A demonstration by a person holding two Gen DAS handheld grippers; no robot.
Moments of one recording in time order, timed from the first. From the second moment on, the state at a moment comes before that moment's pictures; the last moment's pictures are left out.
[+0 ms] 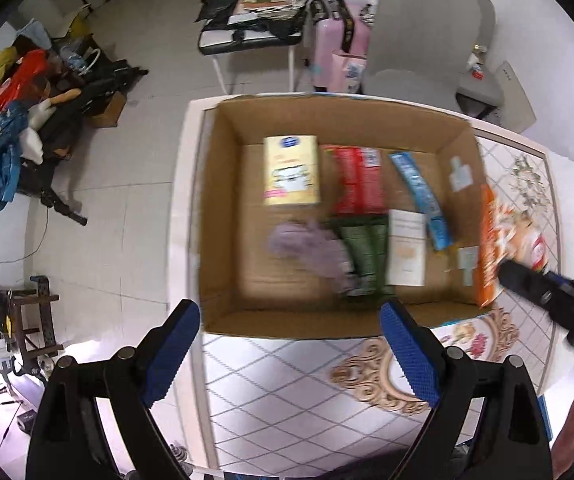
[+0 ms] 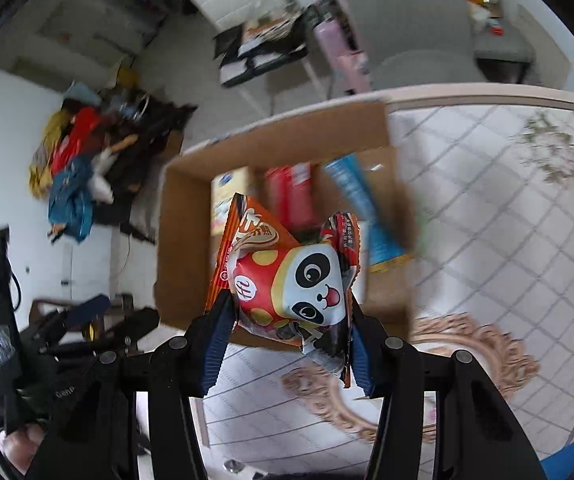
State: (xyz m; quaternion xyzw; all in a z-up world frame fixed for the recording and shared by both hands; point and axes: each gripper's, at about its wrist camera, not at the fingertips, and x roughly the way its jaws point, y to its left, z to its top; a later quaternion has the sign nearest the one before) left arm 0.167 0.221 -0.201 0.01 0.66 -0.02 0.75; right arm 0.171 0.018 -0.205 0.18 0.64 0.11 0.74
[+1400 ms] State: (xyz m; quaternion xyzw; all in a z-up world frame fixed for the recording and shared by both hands) left arm 0.172 0.296 -0.264 -0.03 0.70 -0.02 0.72; right arm 0.176 0.109 -0.300 0.07 0.70 0.10 0.70
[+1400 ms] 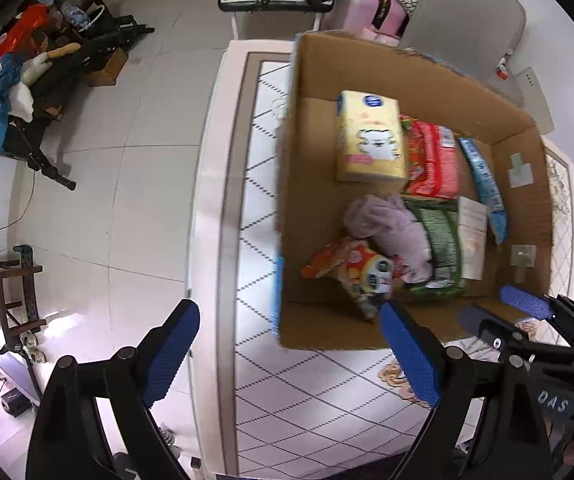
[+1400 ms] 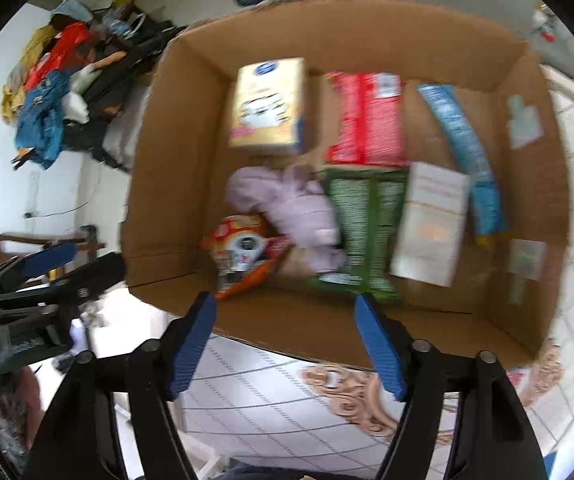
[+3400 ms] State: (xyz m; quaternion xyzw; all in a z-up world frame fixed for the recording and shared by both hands) left arm -0.020 0.189 0.012 -0.01 0.49 0.01 0.87; right arm -0.039 -0.009 0.034 0.01 0.48 -0.01 0.88
